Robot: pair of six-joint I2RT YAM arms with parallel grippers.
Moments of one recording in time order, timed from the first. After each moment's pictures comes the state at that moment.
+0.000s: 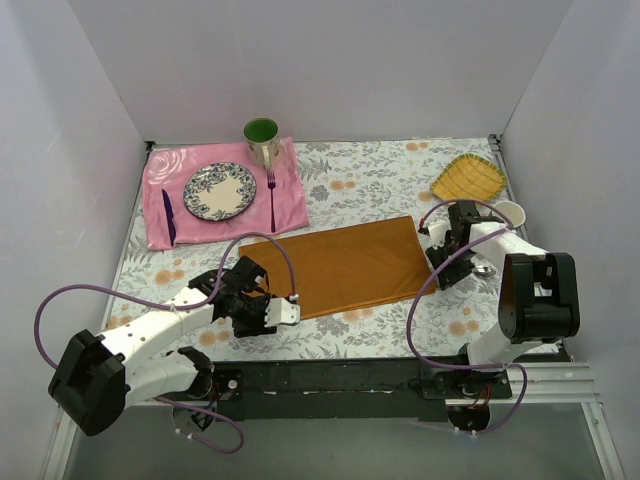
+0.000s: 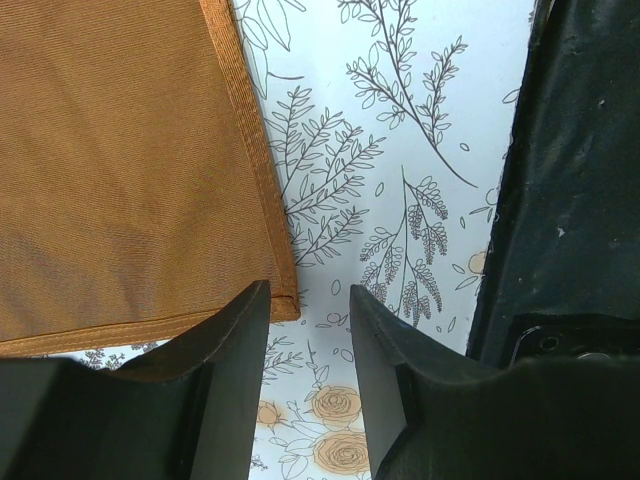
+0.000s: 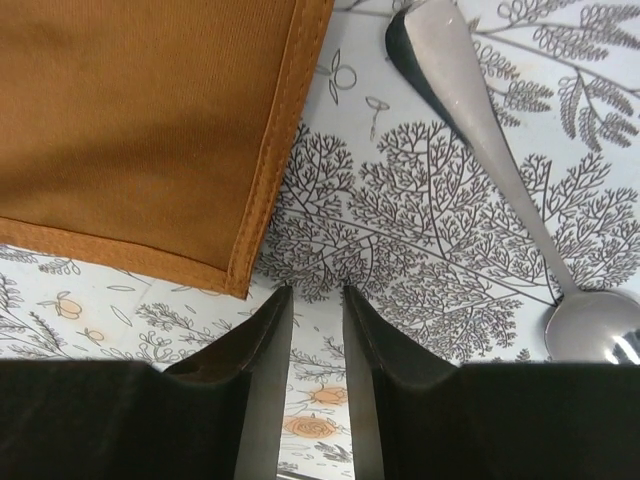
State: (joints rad) left arm -0.67 1.07 0.58 -0.79 0.29 0.87; right arm 0.06 1.56 0.88 -0.74 -0.12 -0.46
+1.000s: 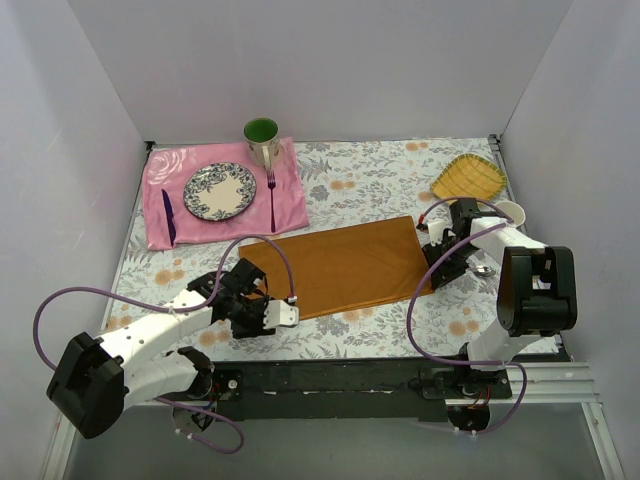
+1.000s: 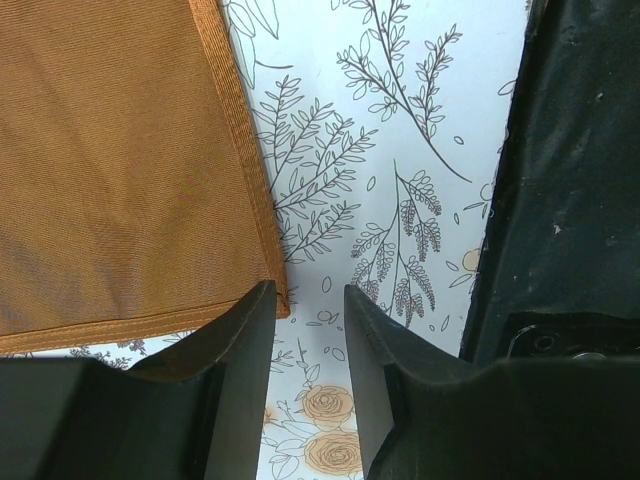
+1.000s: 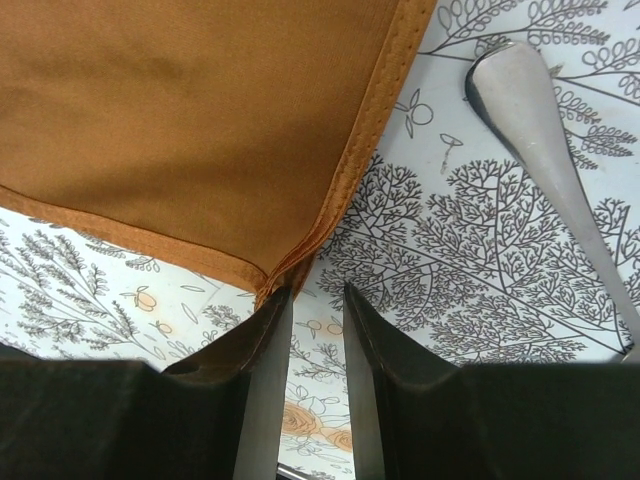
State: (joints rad) left arm -0.67 1.06 0.56 -0.78 0.29 0.87; right arm 0.03 1.61 0.93 -0.80 -0.29 -0.44
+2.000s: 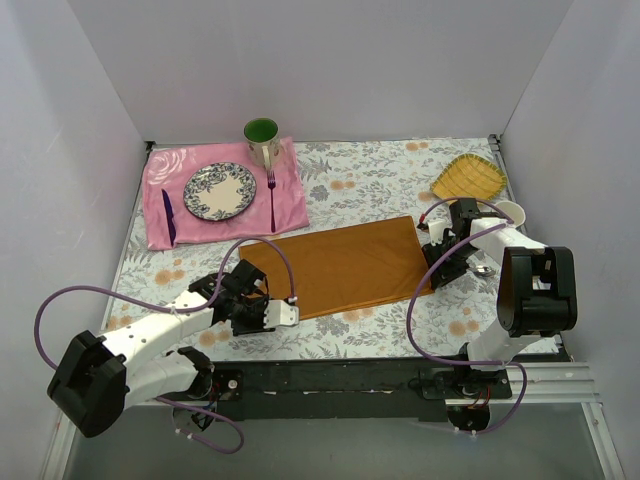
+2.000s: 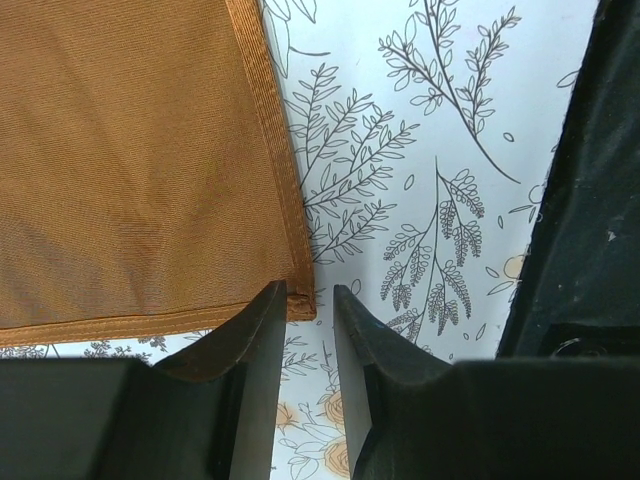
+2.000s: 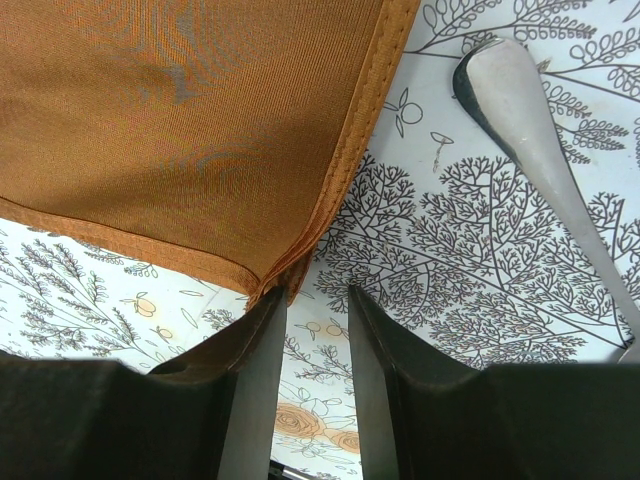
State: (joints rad) left arm -0.67 1.06 0.54 -0.72 0.24 0.88; right arm 0.03 1.61 0.93 -0.77 -0.26 -0.41
